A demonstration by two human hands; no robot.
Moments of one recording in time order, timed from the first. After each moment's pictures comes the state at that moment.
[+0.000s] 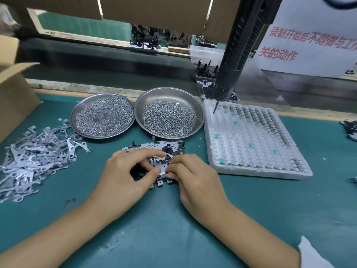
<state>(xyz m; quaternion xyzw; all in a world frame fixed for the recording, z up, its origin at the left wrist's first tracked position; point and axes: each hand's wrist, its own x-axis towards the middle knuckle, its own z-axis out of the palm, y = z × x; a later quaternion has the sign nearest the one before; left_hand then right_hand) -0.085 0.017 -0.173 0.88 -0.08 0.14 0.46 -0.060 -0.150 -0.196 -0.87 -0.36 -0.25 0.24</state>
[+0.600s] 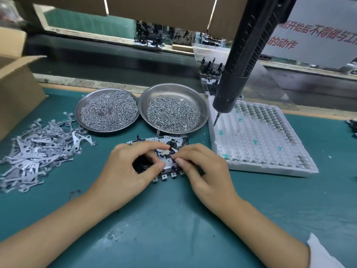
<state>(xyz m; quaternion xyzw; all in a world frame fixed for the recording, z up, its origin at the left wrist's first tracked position) -0.083 0.023 -0.175 0.87 -0.11 0.14 0.45 -0.055 -0.156 -0.196 -0.82 -0.31 -0.17 0.45</state>
